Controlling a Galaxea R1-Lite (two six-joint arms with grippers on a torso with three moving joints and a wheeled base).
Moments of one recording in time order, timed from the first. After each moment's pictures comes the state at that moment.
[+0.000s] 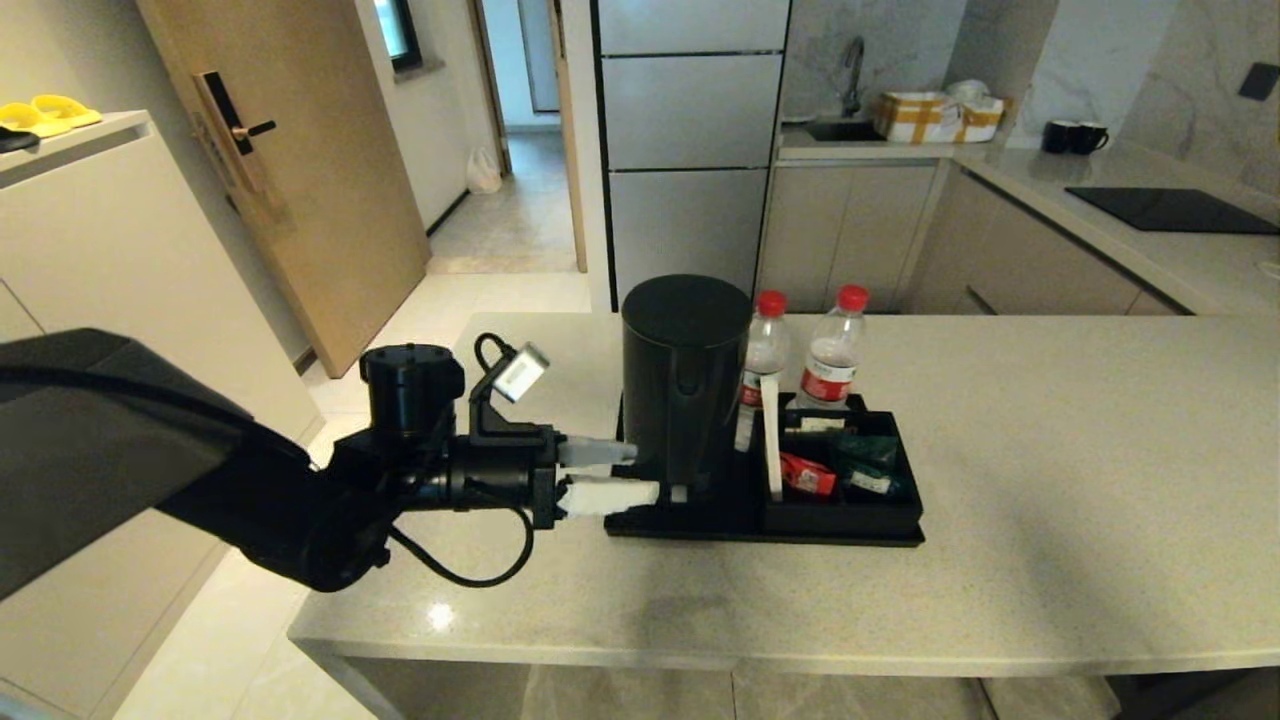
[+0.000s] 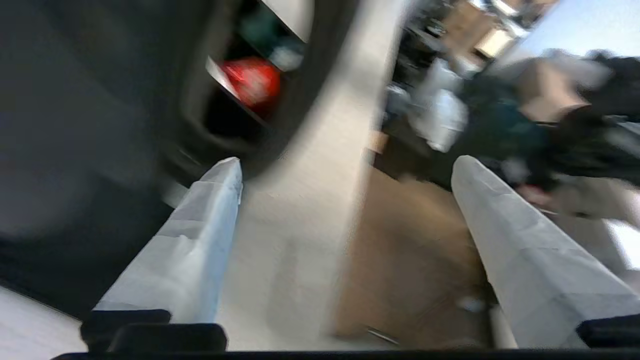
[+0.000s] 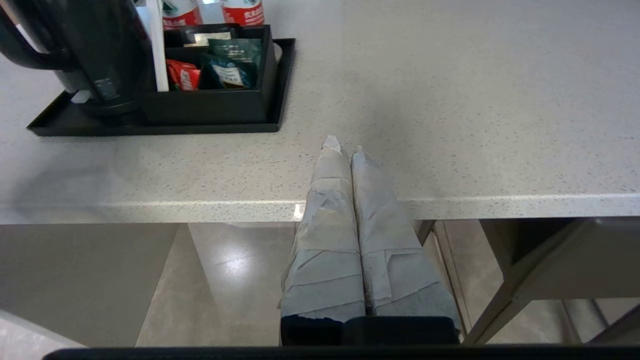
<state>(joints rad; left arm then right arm) -0.37 2.04 -0.90 -0.93 -1.03 -0.11 0.00 0.00 0.00 0.01 -0.01 0.01</state>
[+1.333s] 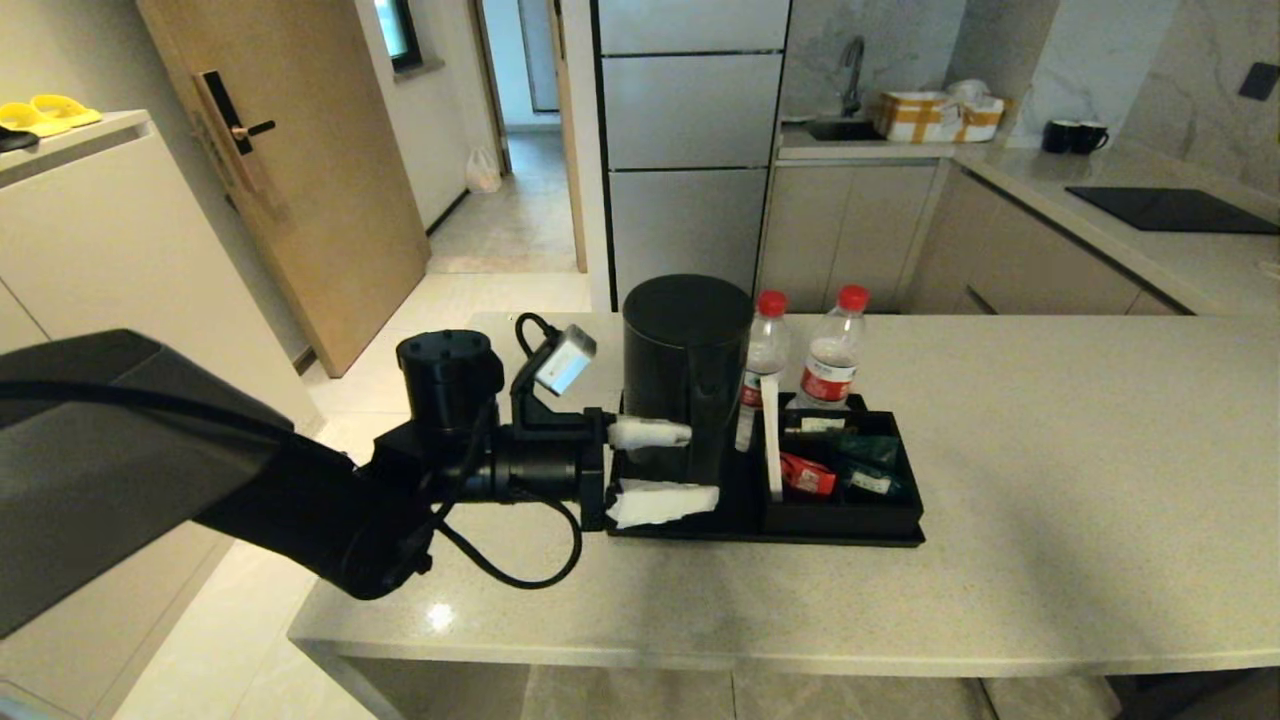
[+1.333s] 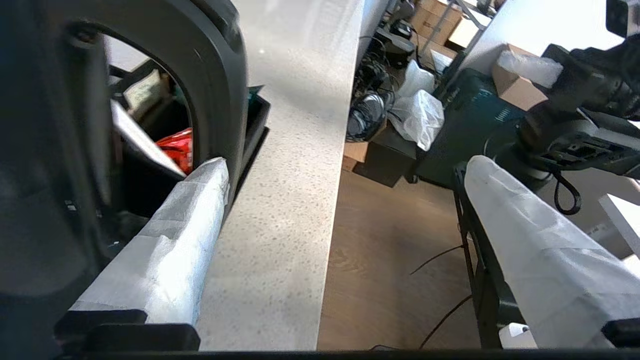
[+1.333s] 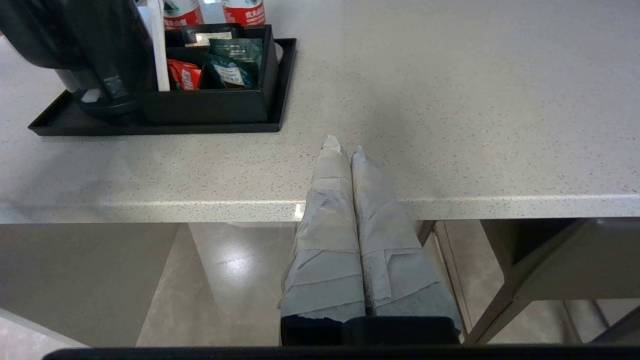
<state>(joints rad) -0.49 2.04 -0.94 -1.02 -1.02 -0.11 0.00 0.00 0.00 0.01 -0.01 0.01</state>
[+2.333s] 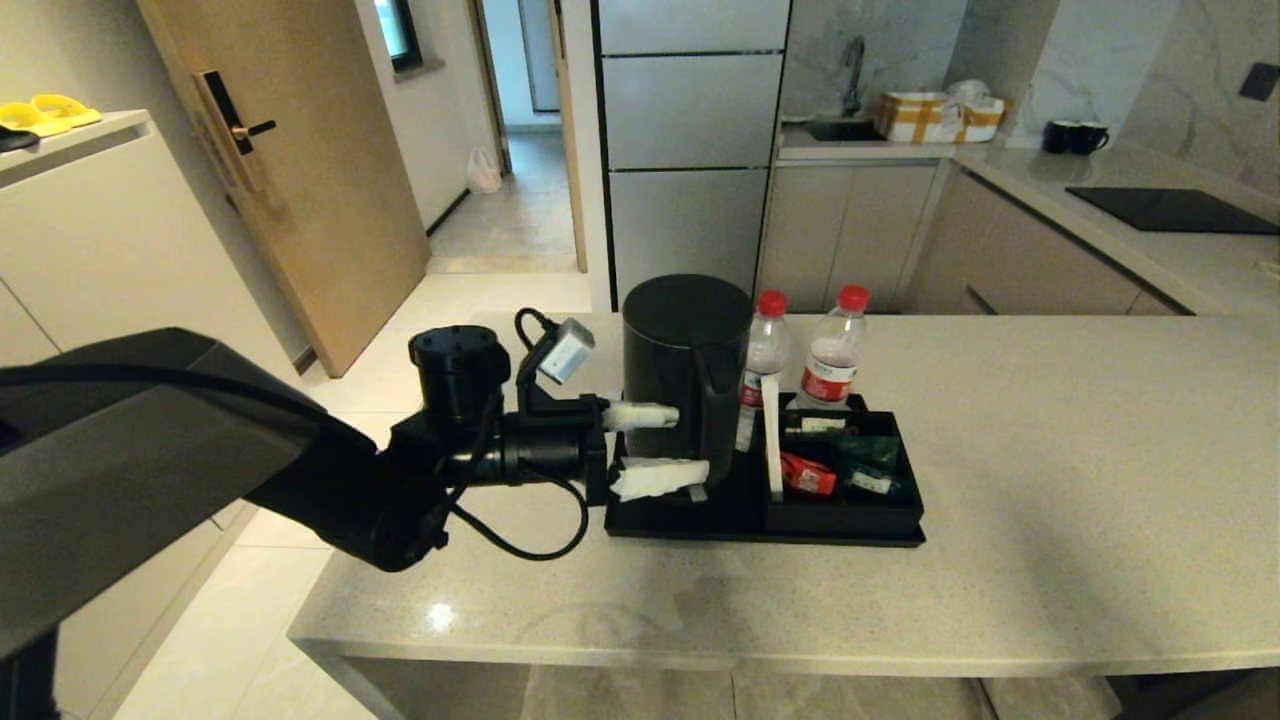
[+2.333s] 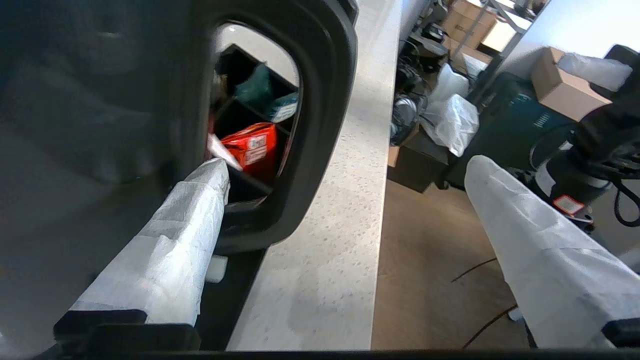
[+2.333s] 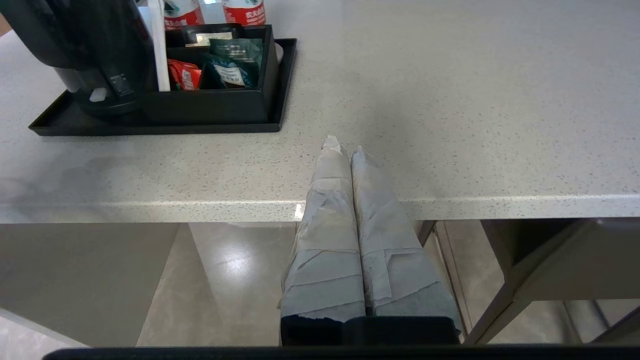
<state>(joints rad) -0.45 2.11 -1.03 -1.00 -0.98 -0.08 0.00 0.00 0.00 0.01 -0.01 0.01</state>
